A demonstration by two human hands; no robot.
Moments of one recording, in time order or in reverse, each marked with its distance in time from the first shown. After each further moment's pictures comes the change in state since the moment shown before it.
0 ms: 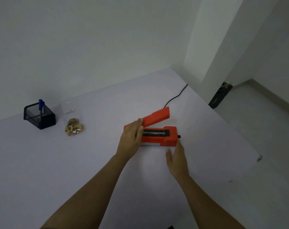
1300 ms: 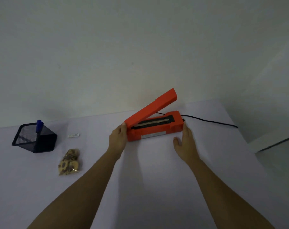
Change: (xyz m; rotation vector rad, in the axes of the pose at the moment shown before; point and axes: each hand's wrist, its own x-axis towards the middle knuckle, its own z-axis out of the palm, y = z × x) left_hand 0.229 -0.126 -0.032 -0.248 0.367 -0.676; right_hand 0.326 -0.094 0.077 0.036 -0.227 -0.347
